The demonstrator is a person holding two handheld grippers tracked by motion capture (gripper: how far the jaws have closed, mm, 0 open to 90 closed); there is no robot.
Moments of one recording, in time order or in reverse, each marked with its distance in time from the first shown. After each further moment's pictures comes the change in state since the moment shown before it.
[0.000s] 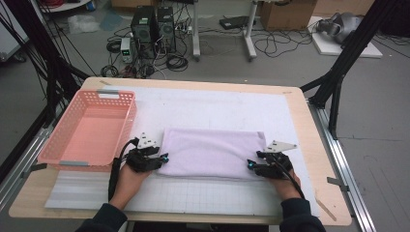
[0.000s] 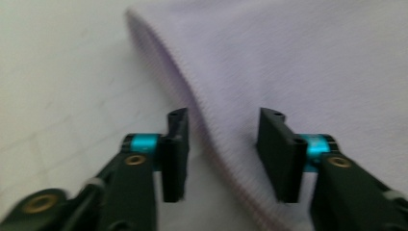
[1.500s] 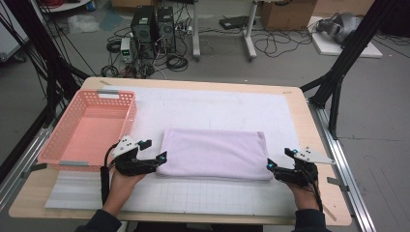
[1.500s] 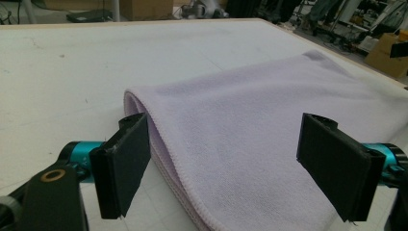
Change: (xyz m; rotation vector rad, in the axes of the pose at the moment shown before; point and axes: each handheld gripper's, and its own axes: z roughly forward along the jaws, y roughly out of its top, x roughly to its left) left arm 0.004 -0.008 -0.029 -0.340 -0.165 -0.046; right arm -0.016 -0.026 -0.055 -0.242 -0.133 0.118
